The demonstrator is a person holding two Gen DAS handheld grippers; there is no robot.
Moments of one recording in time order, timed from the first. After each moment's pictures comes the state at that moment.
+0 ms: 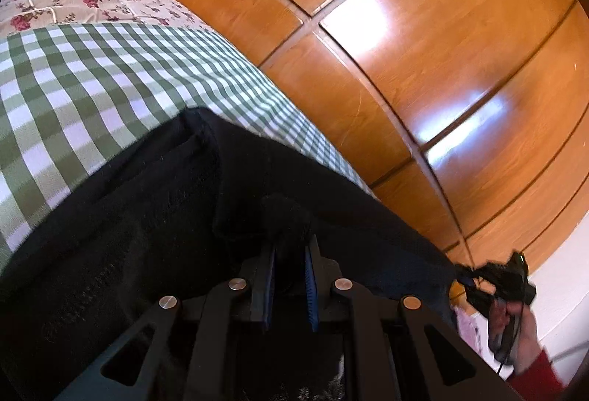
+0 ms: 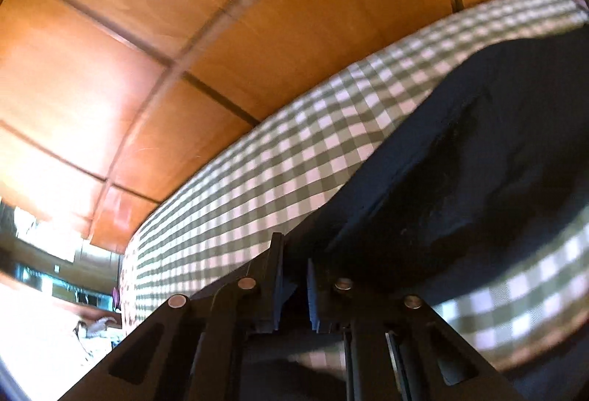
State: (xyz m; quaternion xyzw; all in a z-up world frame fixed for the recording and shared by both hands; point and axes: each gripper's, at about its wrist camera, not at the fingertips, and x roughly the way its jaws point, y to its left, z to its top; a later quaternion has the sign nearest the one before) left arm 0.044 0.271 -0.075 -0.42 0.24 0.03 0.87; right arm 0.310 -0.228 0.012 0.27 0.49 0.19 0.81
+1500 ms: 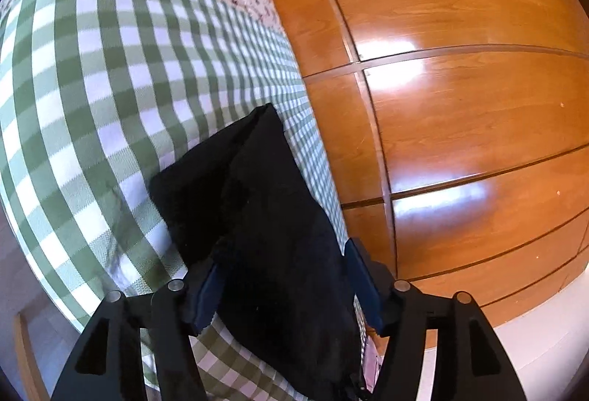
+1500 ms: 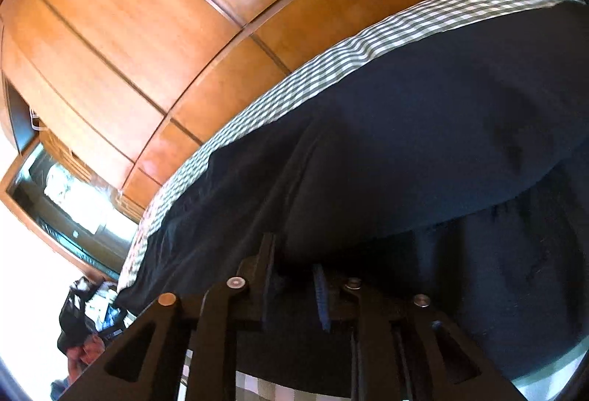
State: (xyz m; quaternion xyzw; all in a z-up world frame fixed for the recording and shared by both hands) left arm -0.079 0.304 -0.076 -0.61 0.22 0.03 0.76; right arm 0.079 -0.274 -0.049 0.27 0.40 0.25 0.84
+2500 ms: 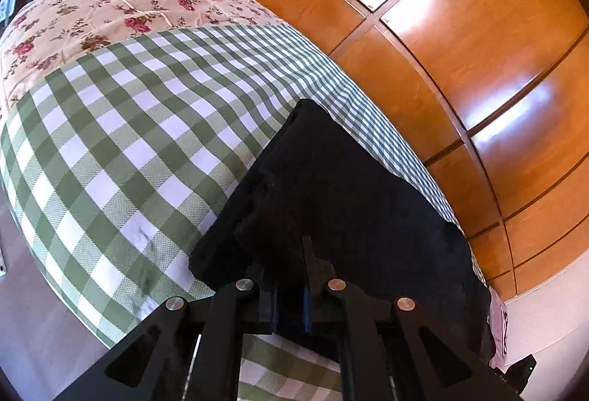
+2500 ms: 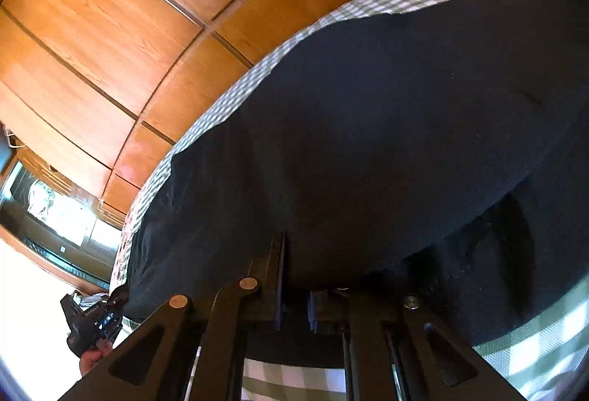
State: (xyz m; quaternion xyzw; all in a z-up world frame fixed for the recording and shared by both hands) left arm -0.047 0.305 -0.065 -0.40 0.34 0.11 0.84; right arm 0.055 -0.285 -0.049 0.26 0.44 0.20 0.84
